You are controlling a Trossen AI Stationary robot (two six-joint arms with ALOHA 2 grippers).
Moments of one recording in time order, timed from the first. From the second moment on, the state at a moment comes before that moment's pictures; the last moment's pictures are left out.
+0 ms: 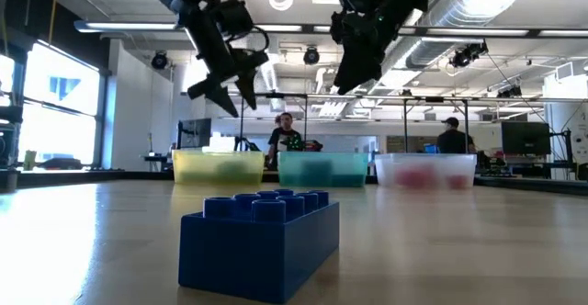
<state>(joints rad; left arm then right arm) 0.77 1.63 1.27 -0.60 -0.01 -0.43 -0.45 1.60 1.36 -0.69 -0.19 -0.06</state>
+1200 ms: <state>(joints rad) 0.29 1.38 1.27 -0.98 -0.07 -0.44 0.12 1.60 1.36 -0.53 -0.18 0.13</state>
